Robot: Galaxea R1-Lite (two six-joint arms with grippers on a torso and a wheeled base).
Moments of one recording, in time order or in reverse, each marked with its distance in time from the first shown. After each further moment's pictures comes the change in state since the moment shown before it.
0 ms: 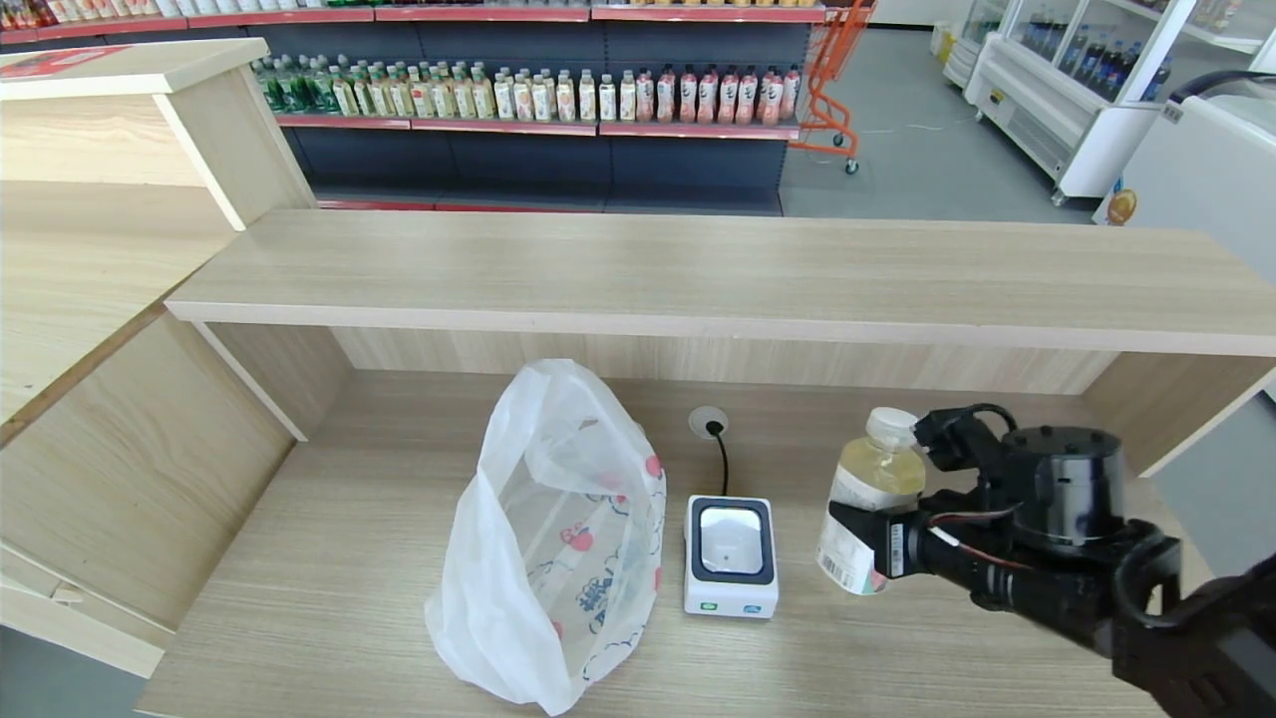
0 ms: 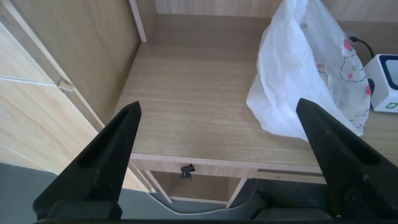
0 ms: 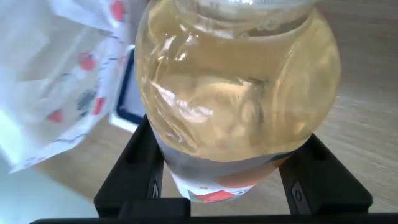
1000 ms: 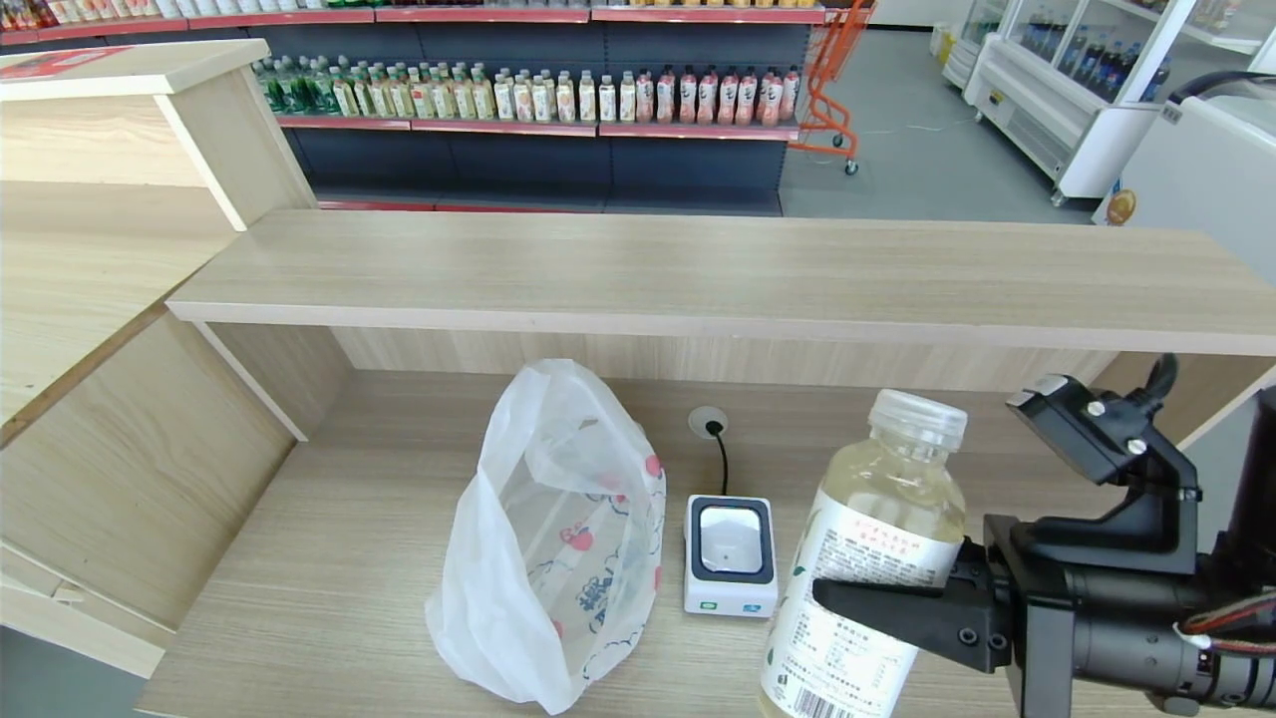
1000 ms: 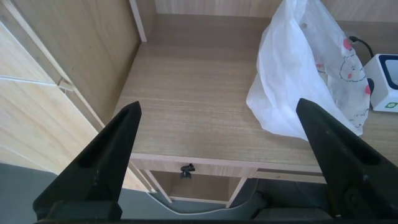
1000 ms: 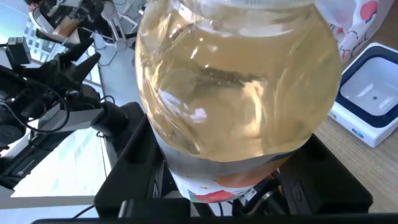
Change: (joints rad) left arm 0.000 0.000 0.000 0.000 0.000 0.000; right arm 0.254 -0.449 -0.051 0.338 0.461 0.173
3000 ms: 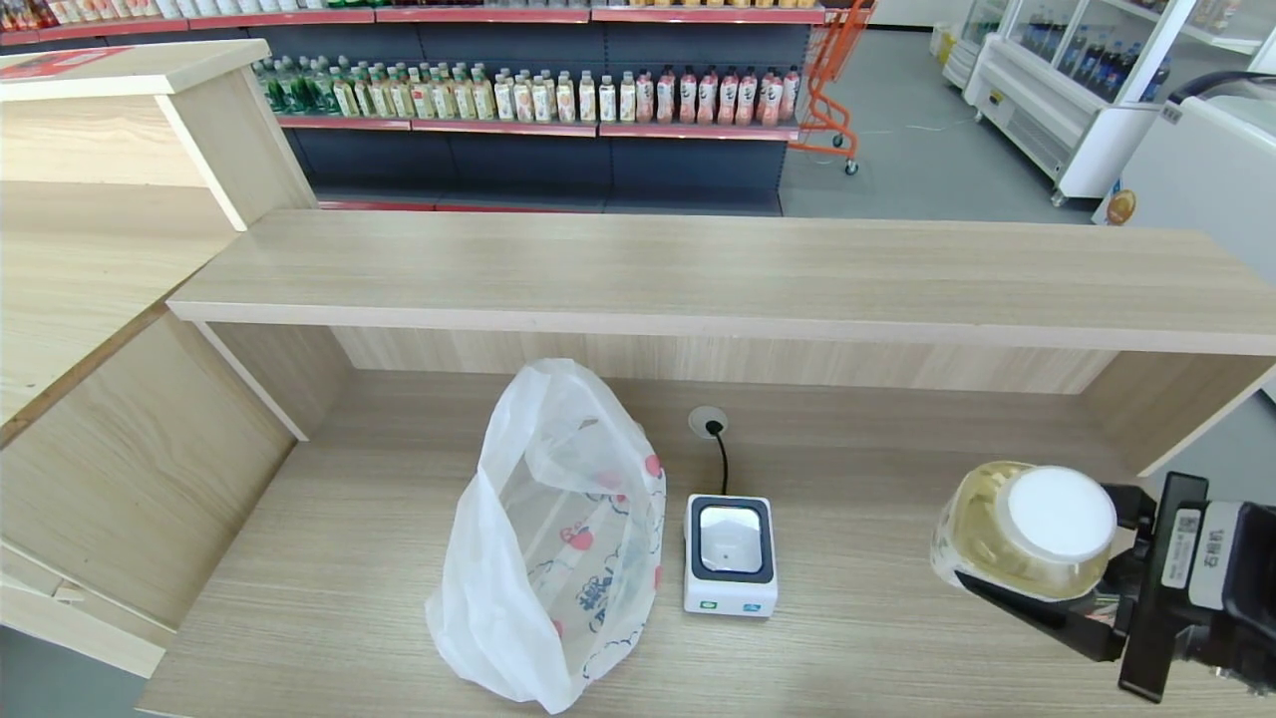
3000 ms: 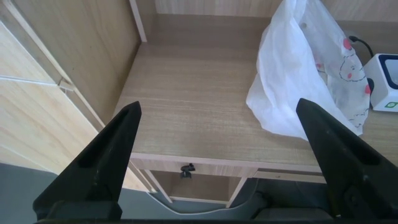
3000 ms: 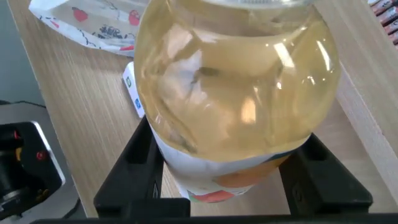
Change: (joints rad) left arm 0.000 0.000 0.000 0.000 0.000 0.001; right arm -0.281 -0.191 0.130 0.054 -0.119 -1.148
